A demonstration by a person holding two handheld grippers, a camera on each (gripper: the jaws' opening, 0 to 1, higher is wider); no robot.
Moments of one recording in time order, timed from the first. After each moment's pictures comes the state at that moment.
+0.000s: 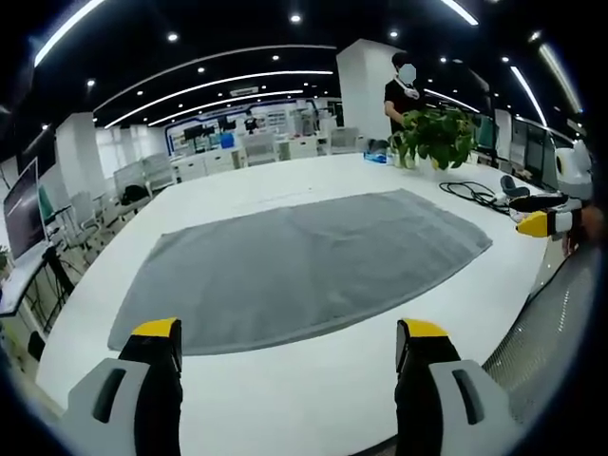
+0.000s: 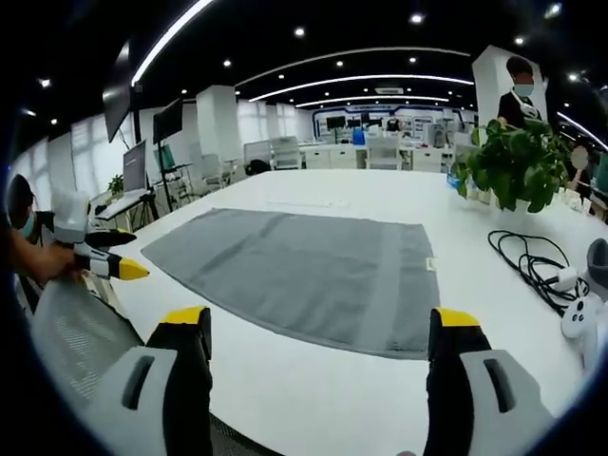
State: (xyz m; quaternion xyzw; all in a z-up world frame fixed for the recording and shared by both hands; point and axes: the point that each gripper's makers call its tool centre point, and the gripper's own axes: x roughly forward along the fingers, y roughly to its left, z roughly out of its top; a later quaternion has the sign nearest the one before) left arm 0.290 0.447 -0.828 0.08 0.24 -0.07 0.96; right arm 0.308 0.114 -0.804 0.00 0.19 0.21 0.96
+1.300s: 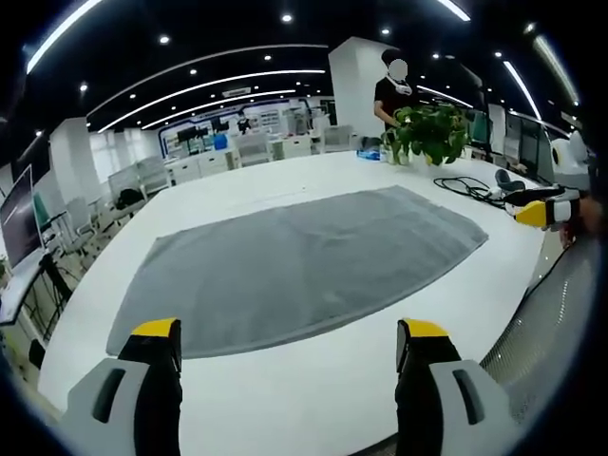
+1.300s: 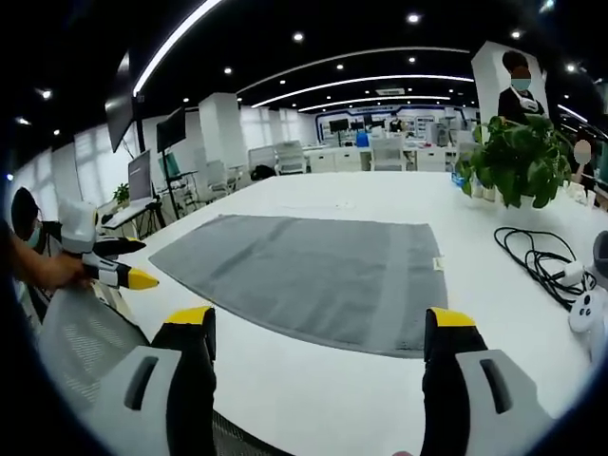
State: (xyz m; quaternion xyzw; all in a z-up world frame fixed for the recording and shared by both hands) left arm 0.288 0.440 -0.827 0.09 0.25 -0.08 0.96; right arm 0.303 0.122 -0.805 0.02 0.21 0.23 0.95
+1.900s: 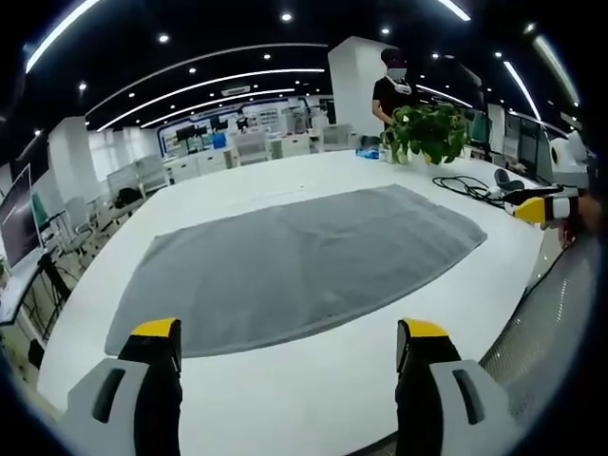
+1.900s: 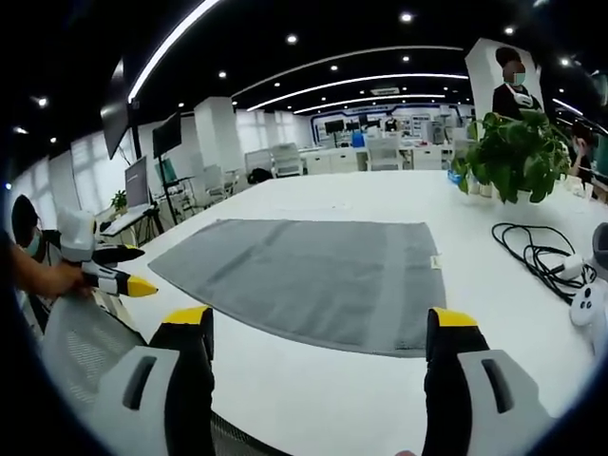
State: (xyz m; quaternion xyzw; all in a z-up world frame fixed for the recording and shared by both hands) left arm 0.291 0.447 -0.836 0.09 0.25 -0.09 0.96; right arm 0.305 0.118 -0.805 0.03 0.21 0.22 0.95
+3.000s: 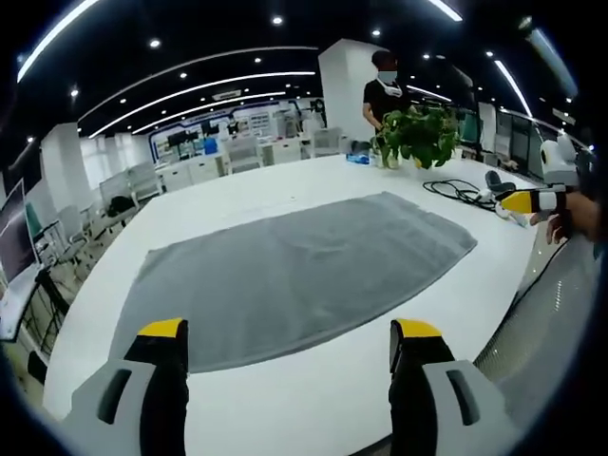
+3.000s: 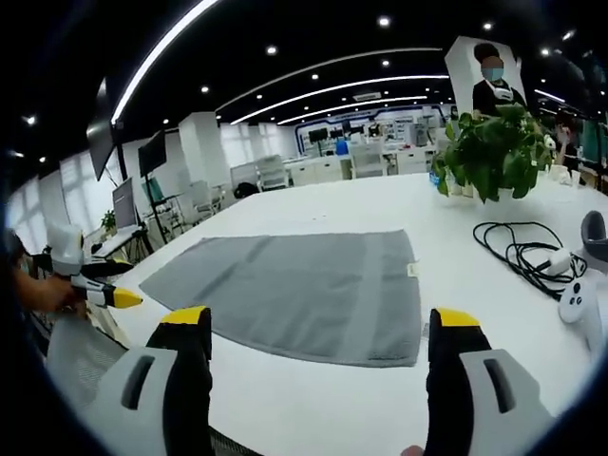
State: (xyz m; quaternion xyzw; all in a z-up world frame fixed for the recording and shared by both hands) left arm 0.299 0.432 -0.812 0.11 0.24 -0.11 0.96; right arm 0.323 0.076 -0.795 0.06 0.19 0.18 0.96
